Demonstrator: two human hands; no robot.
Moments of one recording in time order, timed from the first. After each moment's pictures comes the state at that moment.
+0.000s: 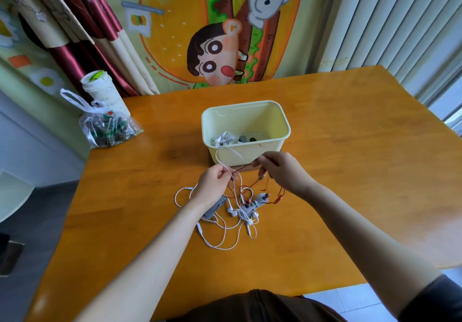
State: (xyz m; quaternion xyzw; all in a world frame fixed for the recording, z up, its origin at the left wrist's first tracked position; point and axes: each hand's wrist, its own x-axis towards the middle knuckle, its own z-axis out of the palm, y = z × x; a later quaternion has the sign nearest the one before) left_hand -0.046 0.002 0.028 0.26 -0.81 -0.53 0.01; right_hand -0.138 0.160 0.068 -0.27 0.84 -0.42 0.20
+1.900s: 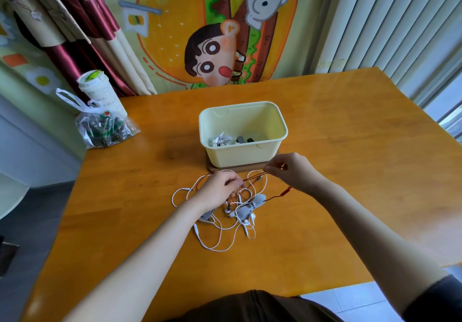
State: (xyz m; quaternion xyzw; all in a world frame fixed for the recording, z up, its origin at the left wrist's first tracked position) left_hand -0.045 0.009 0.038 0.14 -0.86 -0.48 -0.09; right_hand -0.158 0.183 0.061 -0.32 0.88 -0.30 0.17
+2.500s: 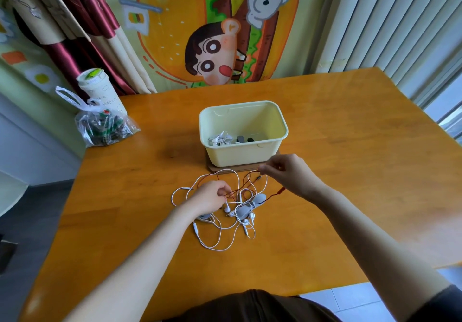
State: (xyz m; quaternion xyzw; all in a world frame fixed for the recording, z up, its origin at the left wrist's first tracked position) left_hand -0.036 -0.004 0.018 0.20 -0.88 -0.39 -0.17; right_hand -0.141 0.181 0.071 -0.32 0.85 -0.37 0.17
